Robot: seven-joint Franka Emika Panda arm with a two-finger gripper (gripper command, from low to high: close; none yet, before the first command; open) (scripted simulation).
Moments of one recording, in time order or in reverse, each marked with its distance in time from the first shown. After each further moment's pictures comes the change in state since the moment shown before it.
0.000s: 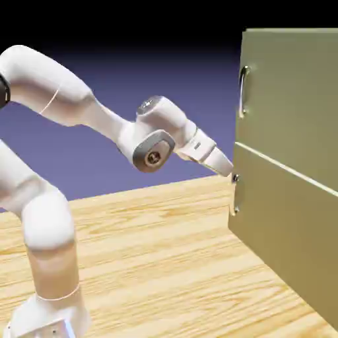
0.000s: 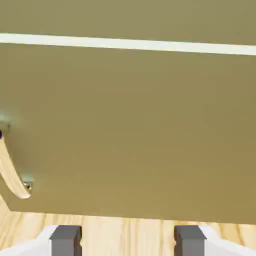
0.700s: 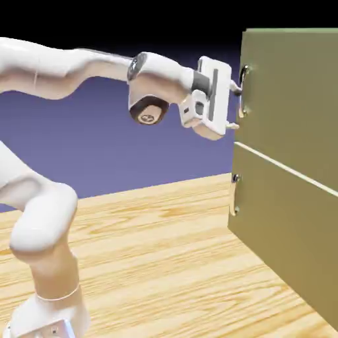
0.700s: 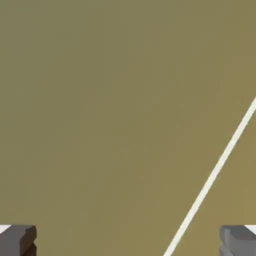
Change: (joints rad) arm -0.391 -0.098 0.413 0.280 0.913 0.012 0.381
